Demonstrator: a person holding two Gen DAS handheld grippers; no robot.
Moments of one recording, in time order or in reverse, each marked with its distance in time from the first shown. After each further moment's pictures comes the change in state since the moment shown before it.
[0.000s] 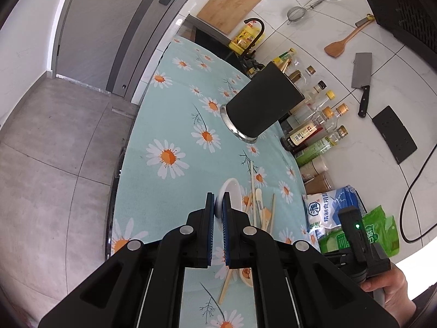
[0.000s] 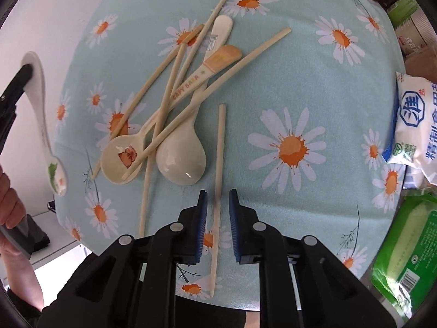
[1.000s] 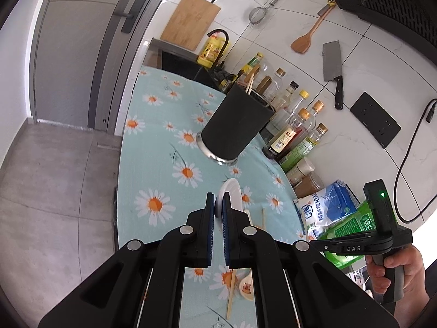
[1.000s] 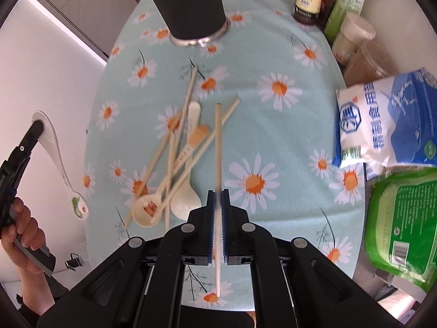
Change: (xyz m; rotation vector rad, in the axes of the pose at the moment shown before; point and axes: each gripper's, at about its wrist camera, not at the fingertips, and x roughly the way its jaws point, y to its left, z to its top) left arm -0.016 -0.029 0.040 0.210 -0.059 -0.040; right arm -0.092 -0.062 -0.023 0.197 -0.300 0.055
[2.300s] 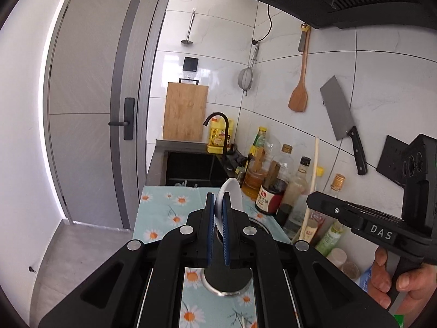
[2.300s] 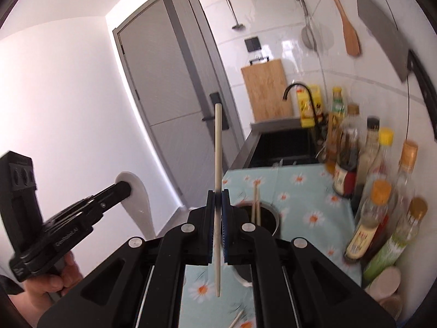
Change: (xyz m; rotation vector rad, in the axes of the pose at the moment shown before) left arm 0.048 -0.136 0.153 0.285 -0.369 0.270; right arm -0.126 0.032 0.170 -0.255 -0.859 0.333
